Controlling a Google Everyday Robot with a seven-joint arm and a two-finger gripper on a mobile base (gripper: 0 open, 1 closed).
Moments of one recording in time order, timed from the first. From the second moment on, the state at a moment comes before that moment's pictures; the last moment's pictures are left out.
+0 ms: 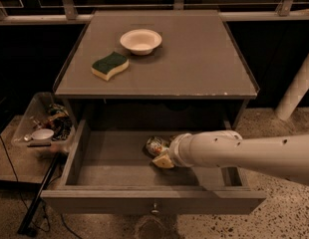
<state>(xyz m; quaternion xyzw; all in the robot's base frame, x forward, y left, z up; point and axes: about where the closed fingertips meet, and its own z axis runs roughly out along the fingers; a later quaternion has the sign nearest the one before) 0.554 -0.058 0.606 -0.42 0.84 0.07 0.34</state>
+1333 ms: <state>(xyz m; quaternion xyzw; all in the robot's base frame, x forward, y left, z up) 0.529 -0.062 0.689 -0.45 0.80 0.14 0.37</state>
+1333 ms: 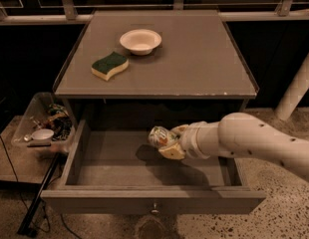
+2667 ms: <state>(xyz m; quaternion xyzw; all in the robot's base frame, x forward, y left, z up) 0.564 -0.114 0.919 -0.48 0.74 0.07 0.46</state>
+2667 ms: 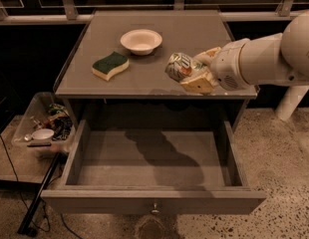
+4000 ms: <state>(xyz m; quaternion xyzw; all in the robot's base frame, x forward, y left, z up) 0.666 -0.087 0.886 -0.49 0.74 0.06 0.46</state>
